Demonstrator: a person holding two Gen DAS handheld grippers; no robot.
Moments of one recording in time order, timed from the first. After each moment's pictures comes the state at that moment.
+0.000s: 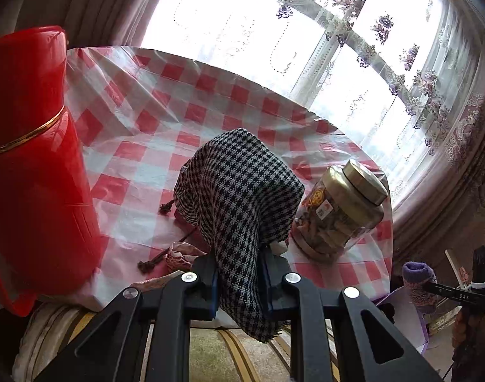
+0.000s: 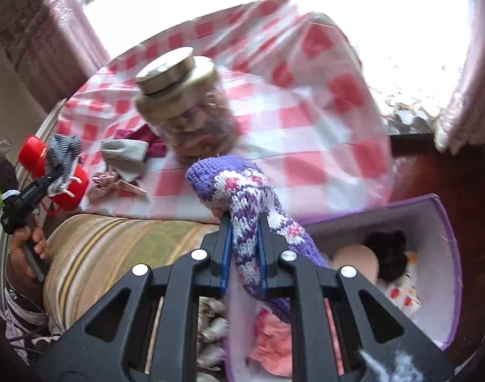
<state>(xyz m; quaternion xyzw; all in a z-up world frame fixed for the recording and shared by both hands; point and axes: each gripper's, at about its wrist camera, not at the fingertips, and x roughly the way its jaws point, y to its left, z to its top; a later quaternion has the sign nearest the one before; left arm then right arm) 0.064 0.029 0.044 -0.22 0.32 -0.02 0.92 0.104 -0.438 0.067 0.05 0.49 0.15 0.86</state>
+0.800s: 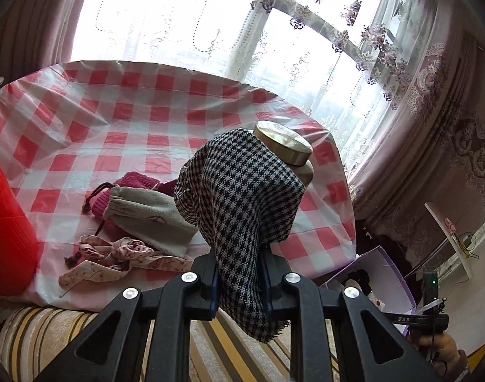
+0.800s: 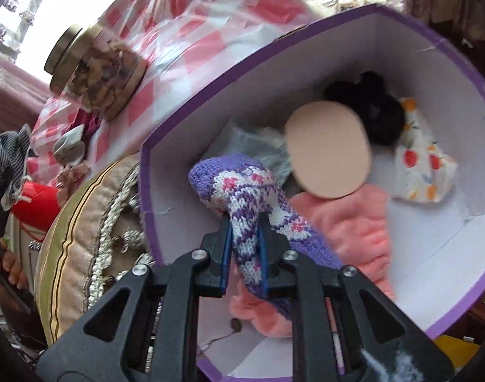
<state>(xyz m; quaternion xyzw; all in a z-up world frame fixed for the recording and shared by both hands) 0.065 -0.079 0.076 -0.15 0.35 -0.11 0.92 0.051 -0.486 -0.054 0.22 0.58 0.10 0.78</state>
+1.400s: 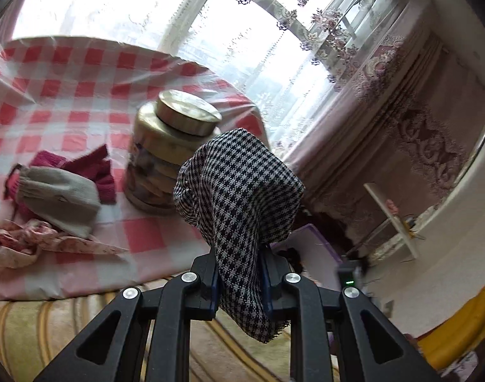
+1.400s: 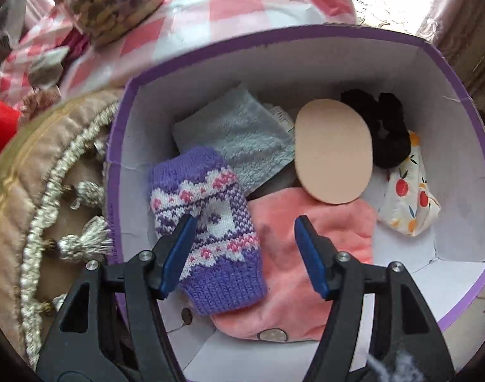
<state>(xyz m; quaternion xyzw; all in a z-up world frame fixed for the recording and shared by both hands) 0.069 -0.131 0.081 -0.21 0.38 -0.28 0.86 0.055 -0.445 -0.073 0.01 0.62 0.08 0.78</state>
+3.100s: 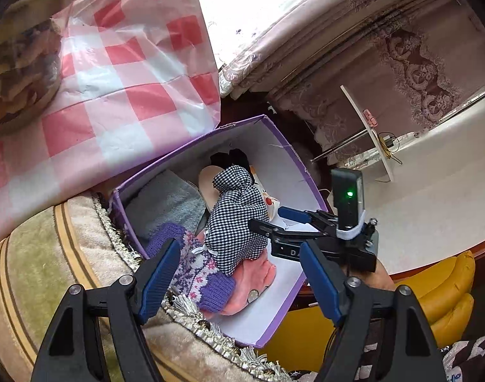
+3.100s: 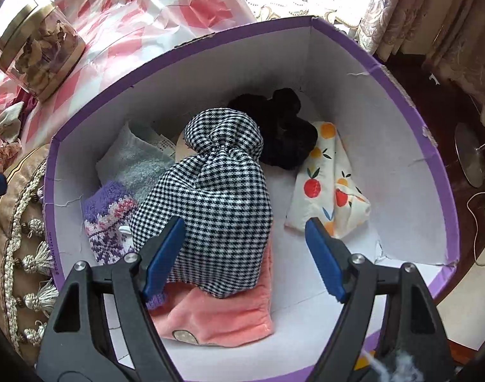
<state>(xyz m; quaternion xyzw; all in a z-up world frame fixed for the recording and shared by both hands) 0.099 -0.306 0.018 -0.14 0.56 -0.37 0.73 0.068 -0.545 -0.067 0.07 0.61 0.00 0.79</state>
